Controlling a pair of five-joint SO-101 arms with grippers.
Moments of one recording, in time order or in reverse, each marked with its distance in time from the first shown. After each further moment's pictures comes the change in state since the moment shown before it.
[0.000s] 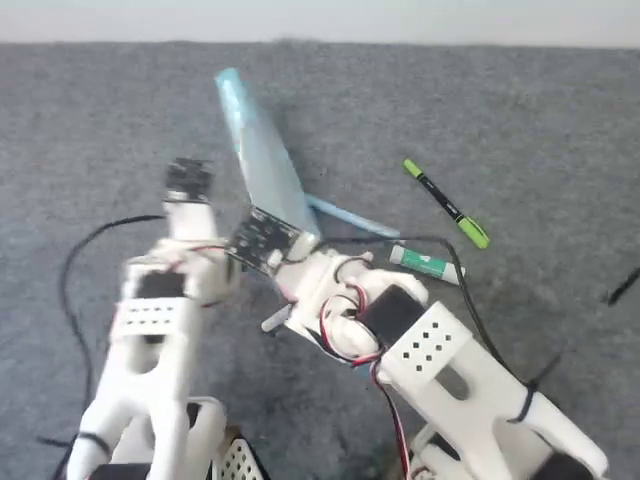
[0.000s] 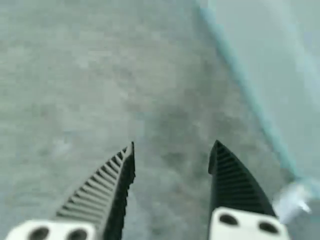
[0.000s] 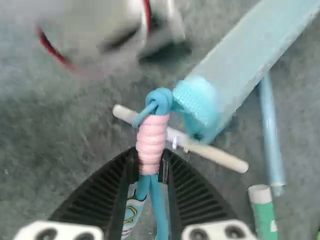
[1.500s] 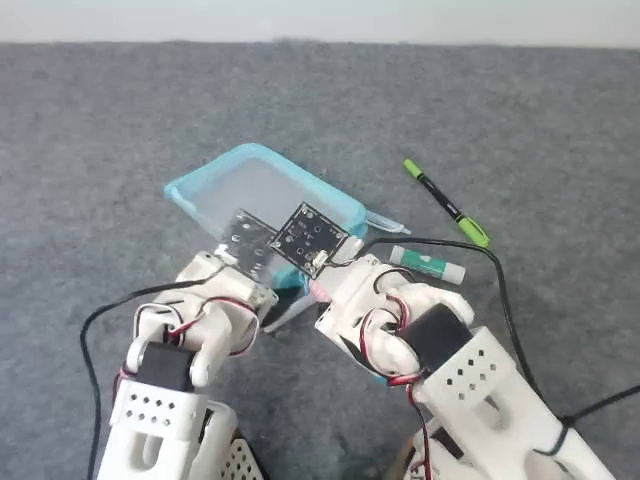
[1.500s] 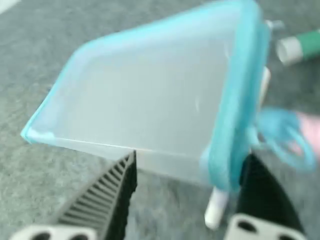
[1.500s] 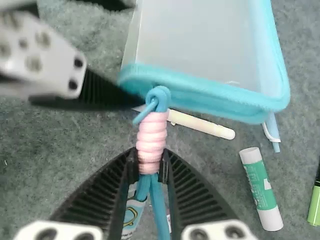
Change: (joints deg) left arm 13.5 -38.1 9.3 17.9 -17.8; right arm 4.3 -12.2 1.2 8.8 -2.9
